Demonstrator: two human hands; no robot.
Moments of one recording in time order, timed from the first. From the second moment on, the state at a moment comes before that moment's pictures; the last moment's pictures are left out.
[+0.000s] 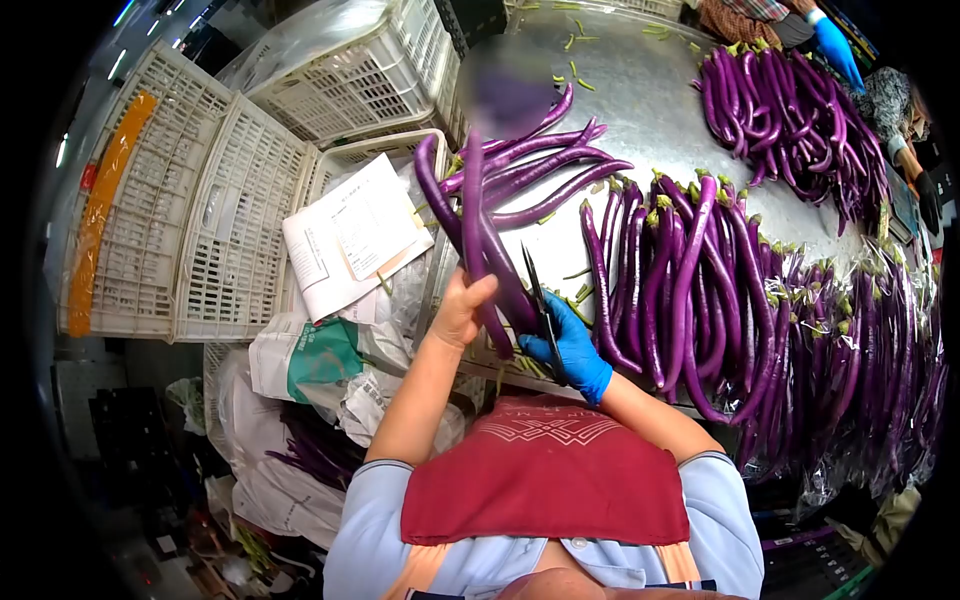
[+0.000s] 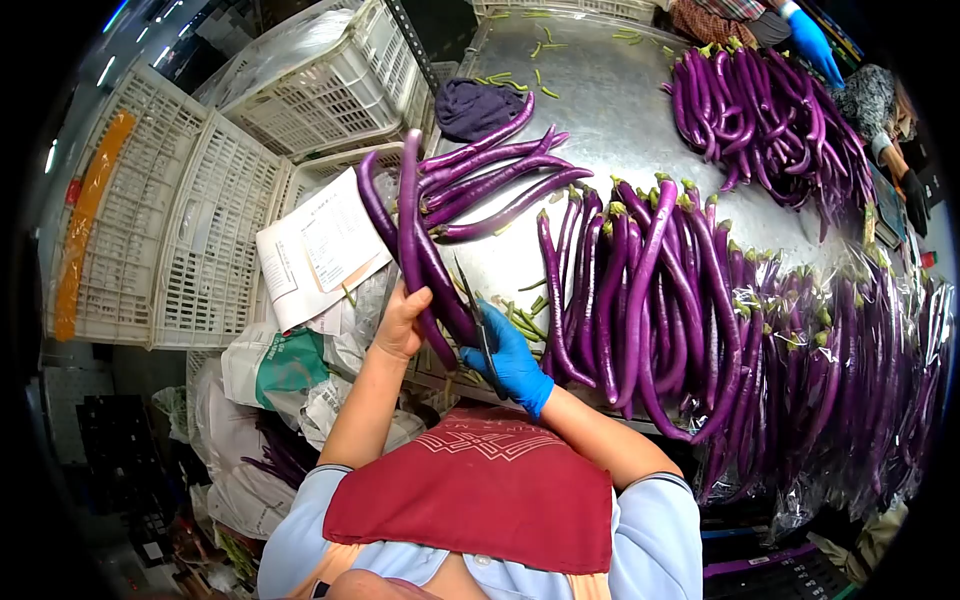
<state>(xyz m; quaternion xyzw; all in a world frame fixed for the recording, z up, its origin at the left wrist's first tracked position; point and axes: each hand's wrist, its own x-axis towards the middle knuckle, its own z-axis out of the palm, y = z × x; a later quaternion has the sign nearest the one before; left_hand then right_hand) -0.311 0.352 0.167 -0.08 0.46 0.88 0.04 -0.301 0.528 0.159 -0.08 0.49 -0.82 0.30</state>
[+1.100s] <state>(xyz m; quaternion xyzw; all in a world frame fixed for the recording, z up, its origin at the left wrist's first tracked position) -0.323 0.335 0.129 -0.19 0.37 0.90 0.11 -0.321 0.529 0.161 -0.33 0.71 -0.59 0.21</state>
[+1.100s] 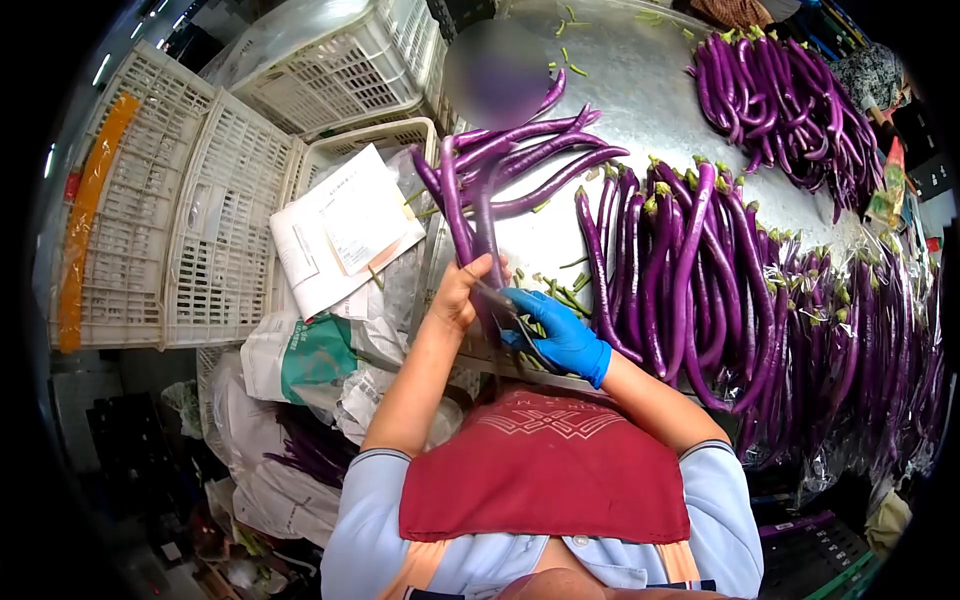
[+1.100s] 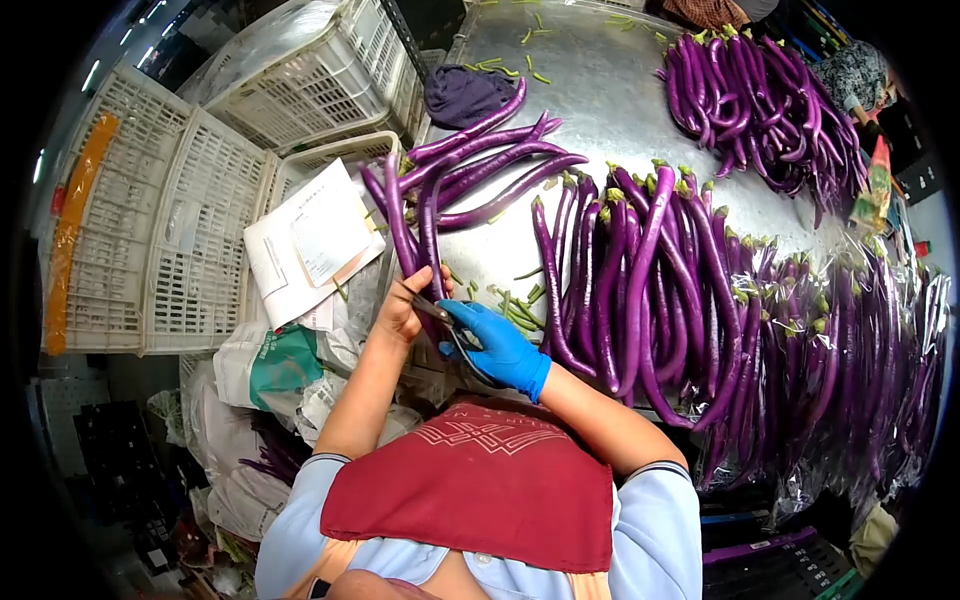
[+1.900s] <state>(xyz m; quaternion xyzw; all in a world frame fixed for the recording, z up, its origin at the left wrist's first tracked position) -0.369 0.330 0.169 -0.14 0.53 0.83 0.09 -0.327 0.591 0.183 -0.35 0.80 -0.34 0.34</state>
